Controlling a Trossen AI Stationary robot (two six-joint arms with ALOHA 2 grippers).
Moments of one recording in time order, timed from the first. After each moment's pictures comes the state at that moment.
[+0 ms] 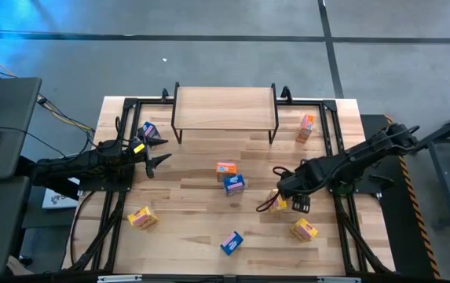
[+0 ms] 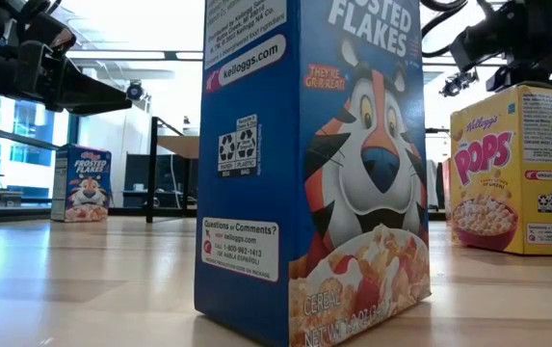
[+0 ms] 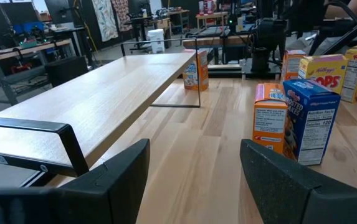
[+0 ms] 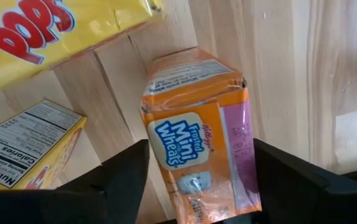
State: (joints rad) left arm 0.11 0.01 0.08 -0.17 -0.21 0.11; right arm 0.37 1.41 1.03 -1.24 0.01 0.62
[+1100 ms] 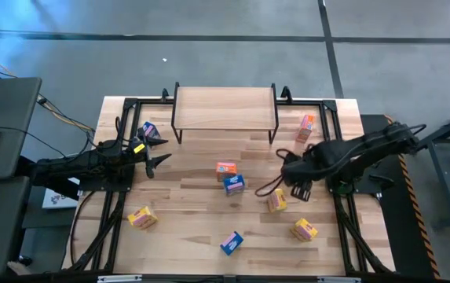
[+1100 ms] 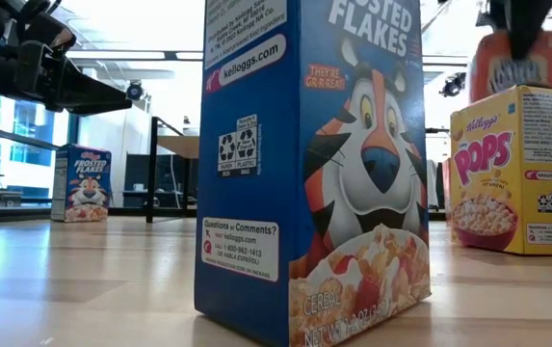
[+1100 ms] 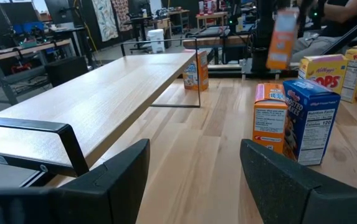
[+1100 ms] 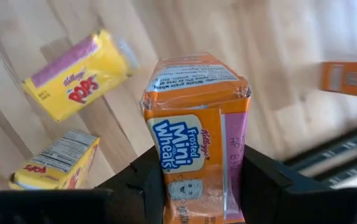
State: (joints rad) left arm 0.11 0.01 0.08 -0.17 -0.21 0.11; right arm 0.30 1.38 1.39 -1.56 0.13 0.71
